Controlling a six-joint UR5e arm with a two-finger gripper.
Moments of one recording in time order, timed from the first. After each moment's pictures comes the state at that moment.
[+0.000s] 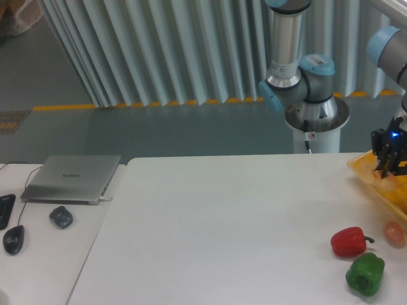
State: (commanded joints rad) arm 2.63 -1.79 -1.49 -1.61 1.32 1.41
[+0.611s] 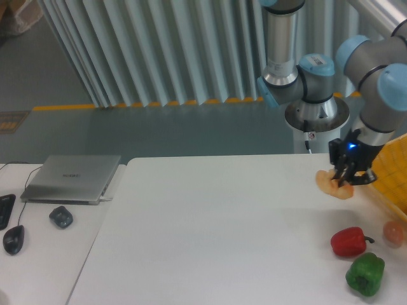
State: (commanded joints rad) arm 2.41 -1.83 -1.52 -1.59 1.36 1.27
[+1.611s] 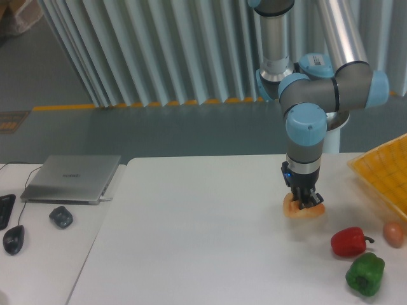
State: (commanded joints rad) arm 2.26 -1.86 -1.62 -1.35 1.53 1.10
